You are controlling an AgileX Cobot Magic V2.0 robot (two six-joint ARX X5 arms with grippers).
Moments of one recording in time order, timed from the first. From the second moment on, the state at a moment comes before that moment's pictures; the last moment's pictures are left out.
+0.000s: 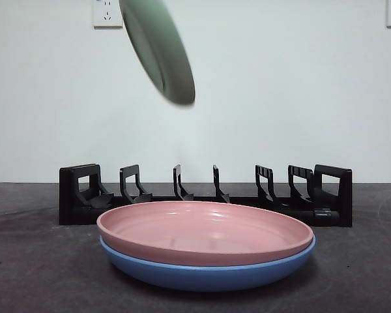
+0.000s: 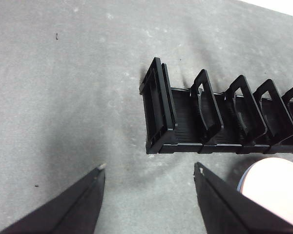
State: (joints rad) left arm 0.04 0.85 0.74 -0.48 0.32 -0.15; right arm 0.73 1.68 1.91 -0.81 -0.41 0.13
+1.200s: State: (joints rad) left arm 0.04 0.85 0.74 -0.48 0.32 -0.17; right arm 1.15 1.05 0.96 -0.64 0.11 -0.21
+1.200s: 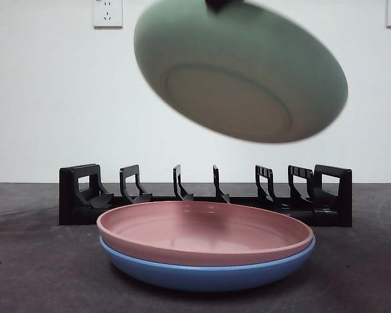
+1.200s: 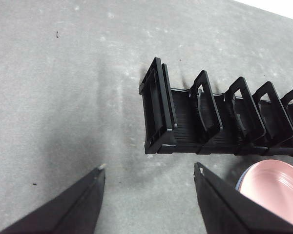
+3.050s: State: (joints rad) left arm 0.04 0.85 0.74 -0.48 0.32 -0.17; right arm 1.08 1.12 0.85 -0.49 0.23 -0.34
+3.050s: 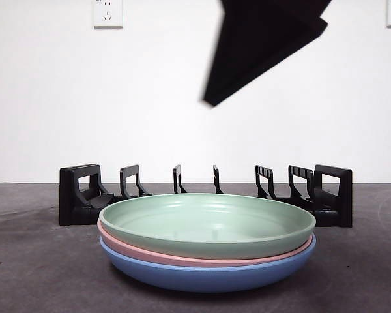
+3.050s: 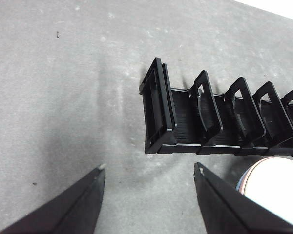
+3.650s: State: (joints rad) left arm 0.04 0.85 0.74 -0.48 0.32 -0.17; right arm 0.08 1.05 0.85 -0.28 -0.19 -0.22
